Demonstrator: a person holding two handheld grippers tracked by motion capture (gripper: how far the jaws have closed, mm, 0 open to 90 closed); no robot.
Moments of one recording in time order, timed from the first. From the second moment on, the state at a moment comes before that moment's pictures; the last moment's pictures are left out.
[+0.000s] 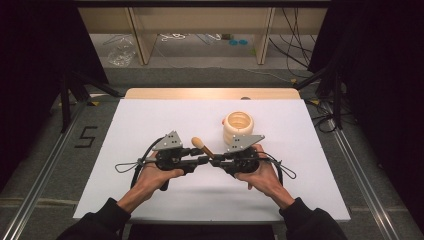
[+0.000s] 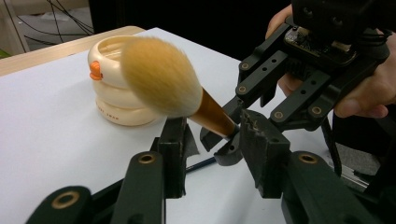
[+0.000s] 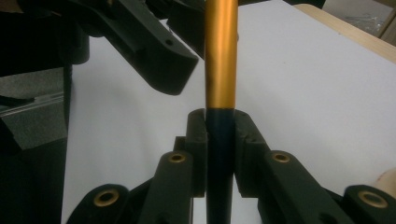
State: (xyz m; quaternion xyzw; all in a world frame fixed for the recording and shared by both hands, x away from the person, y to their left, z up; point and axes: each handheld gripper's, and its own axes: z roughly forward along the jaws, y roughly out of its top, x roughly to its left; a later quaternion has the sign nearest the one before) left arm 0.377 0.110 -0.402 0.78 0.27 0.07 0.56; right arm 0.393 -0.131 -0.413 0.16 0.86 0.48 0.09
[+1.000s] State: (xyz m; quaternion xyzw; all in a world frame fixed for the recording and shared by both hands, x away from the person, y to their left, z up) left arm 0.380 0.107 -0.401 0.77 0.25 0.03 0.58; right arm 0.391 -0.125 -0.416 0.15 0.87 0.47 0.07
